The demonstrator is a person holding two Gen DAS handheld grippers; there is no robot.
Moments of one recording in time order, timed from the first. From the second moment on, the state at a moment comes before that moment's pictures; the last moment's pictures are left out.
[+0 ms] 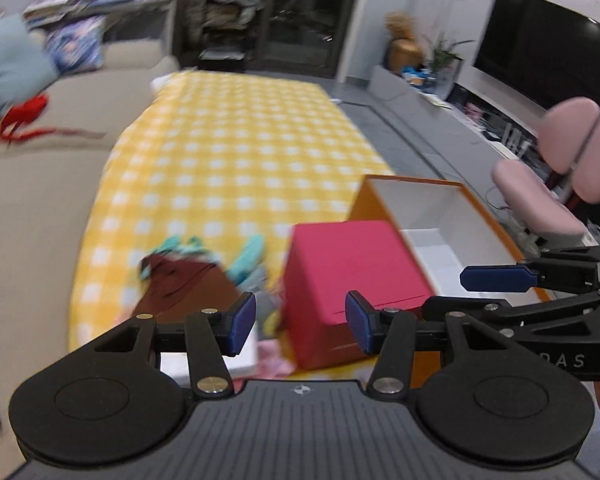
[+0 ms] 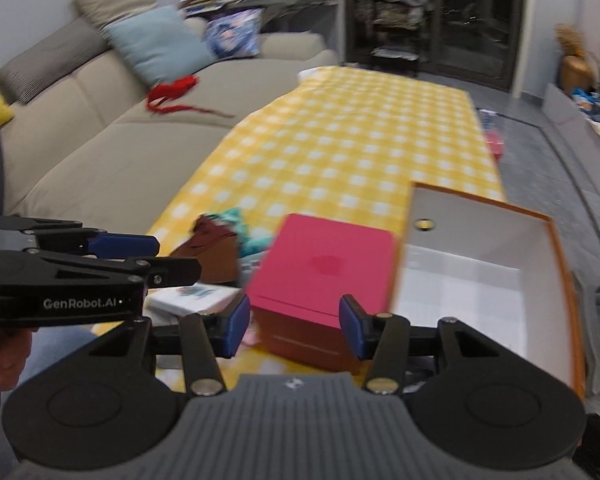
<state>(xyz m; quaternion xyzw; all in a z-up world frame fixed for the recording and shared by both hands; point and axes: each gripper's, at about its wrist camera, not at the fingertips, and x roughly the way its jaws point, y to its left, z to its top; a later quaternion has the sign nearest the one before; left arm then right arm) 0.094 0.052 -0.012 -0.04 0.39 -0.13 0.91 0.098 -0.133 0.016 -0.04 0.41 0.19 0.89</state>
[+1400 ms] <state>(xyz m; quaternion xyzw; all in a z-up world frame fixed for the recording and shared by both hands) 0.190 0.175 -0.126 -0.21 0.48 -0.06 0.85 0.247 0.012 -0.094 -0.21 0.50 0.30 0.79</state>
